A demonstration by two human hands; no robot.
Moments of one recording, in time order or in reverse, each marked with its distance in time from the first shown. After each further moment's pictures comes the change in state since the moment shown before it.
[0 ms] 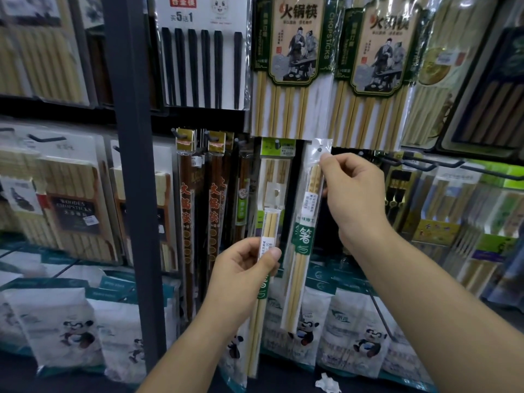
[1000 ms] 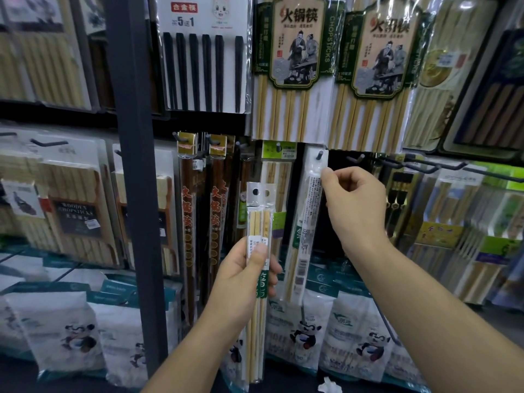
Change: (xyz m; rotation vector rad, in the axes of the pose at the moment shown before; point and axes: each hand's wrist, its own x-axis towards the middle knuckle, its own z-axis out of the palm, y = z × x) left_hand 0.001 -0.002 0.000 -0.068 -0.057 -0.024; right_hand -0.001 0.022 -0.004 -0.122 0.067 -0.003
